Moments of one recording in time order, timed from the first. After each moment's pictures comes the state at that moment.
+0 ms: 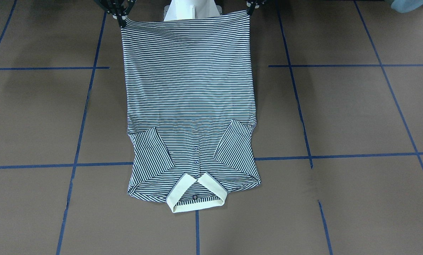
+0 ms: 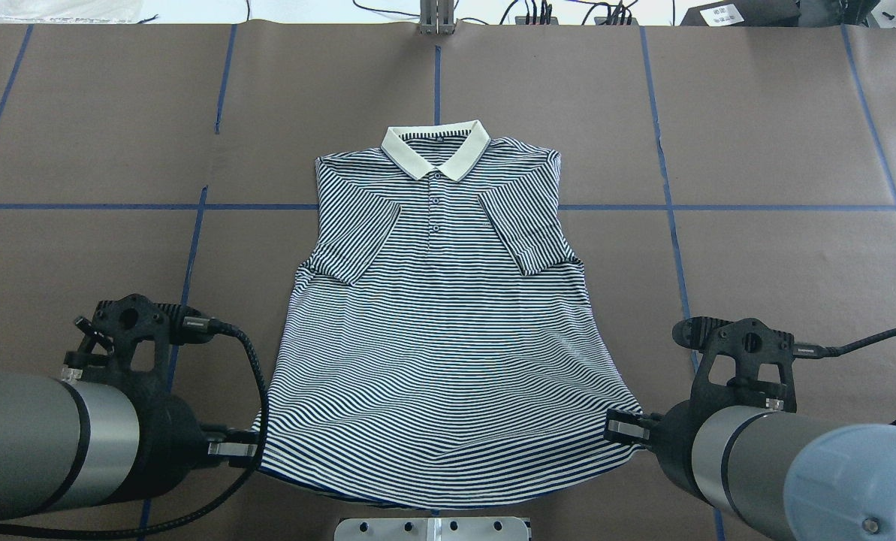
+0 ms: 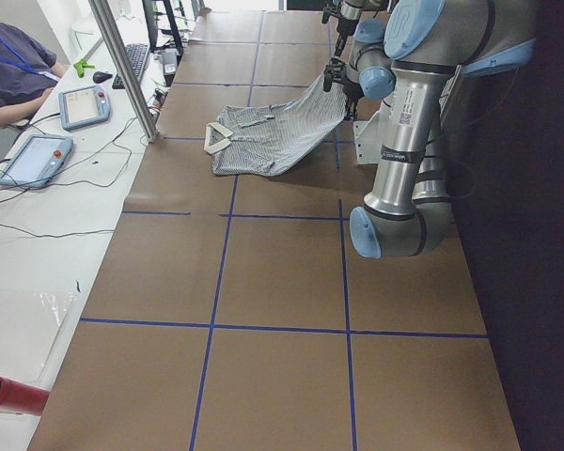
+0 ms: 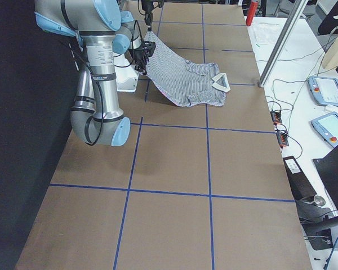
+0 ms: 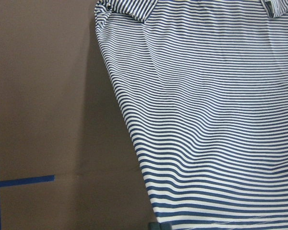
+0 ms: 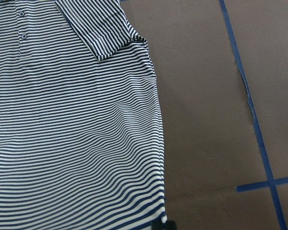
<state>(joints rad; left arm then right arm) -0.28 -1.95 -2.54 -1.22 -1.73 -1.30 0.16 -1.30 2.57 -2.04 1.47 1.66</state>
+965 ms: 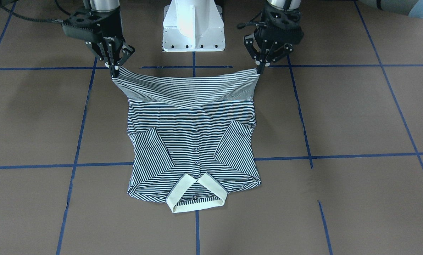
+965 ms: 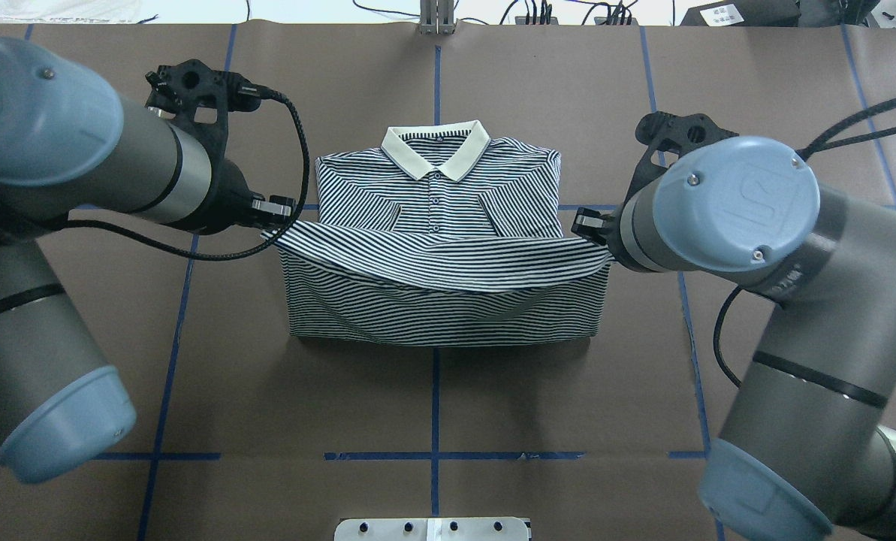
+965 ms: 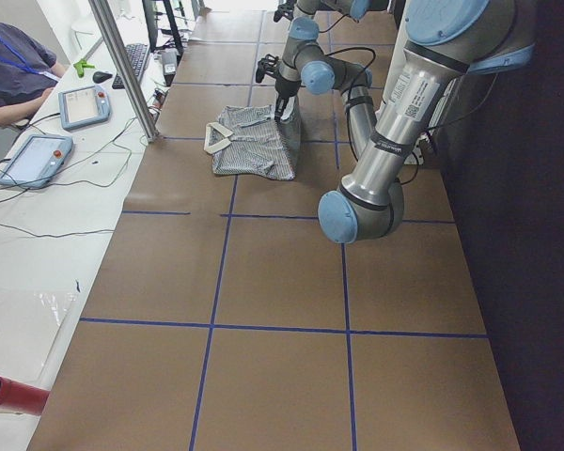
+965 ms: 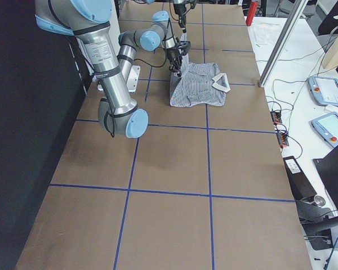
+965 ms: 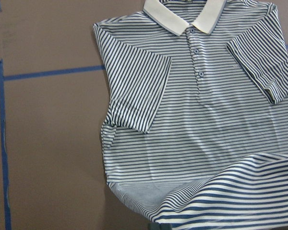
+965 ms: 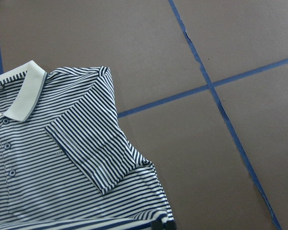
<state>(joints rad) -0.70 -2.12 -2.12 -1.37 -1.83 -0.96 0.57 -1.06 2.18 -1.96 1.60 1.50</state>
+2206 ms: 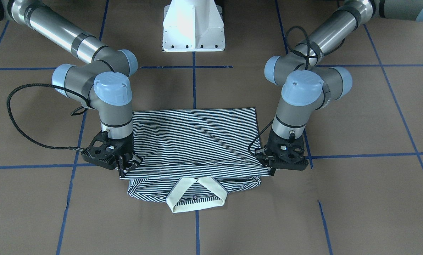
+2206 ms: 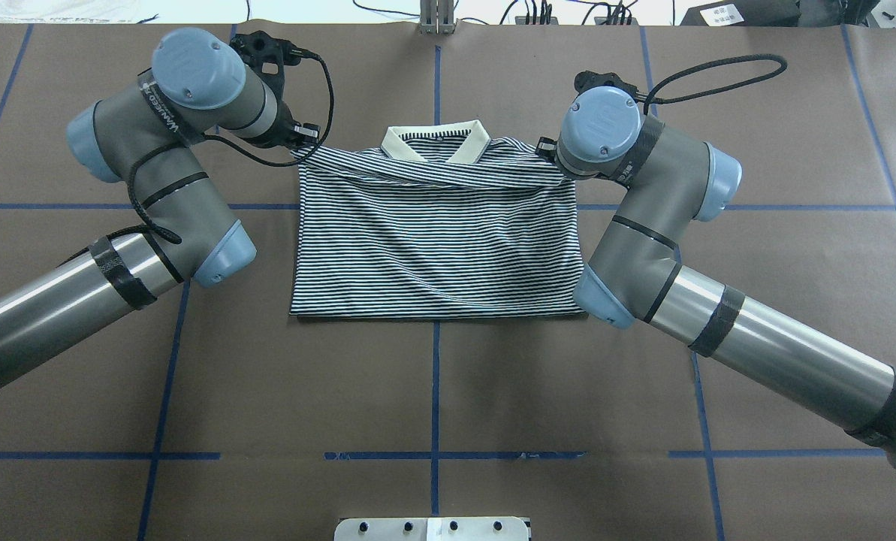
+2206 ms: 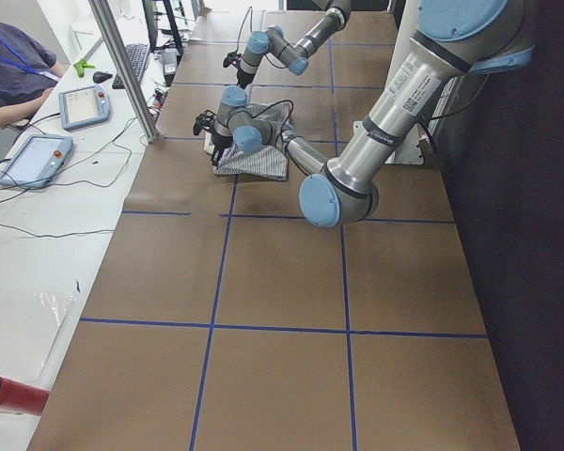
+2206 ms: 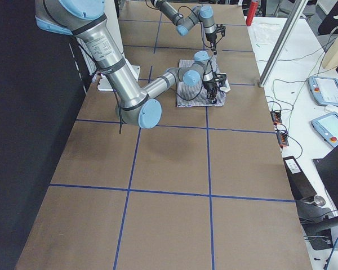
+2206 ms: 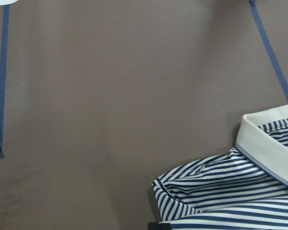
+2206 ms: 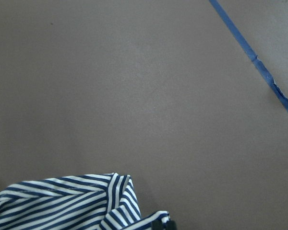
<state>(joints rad) -0.79 -2.27 -1.32 -2.00 -1.80 -0.90 0.70 -0.91 1.37 -1.32 1.60 1.44</state>
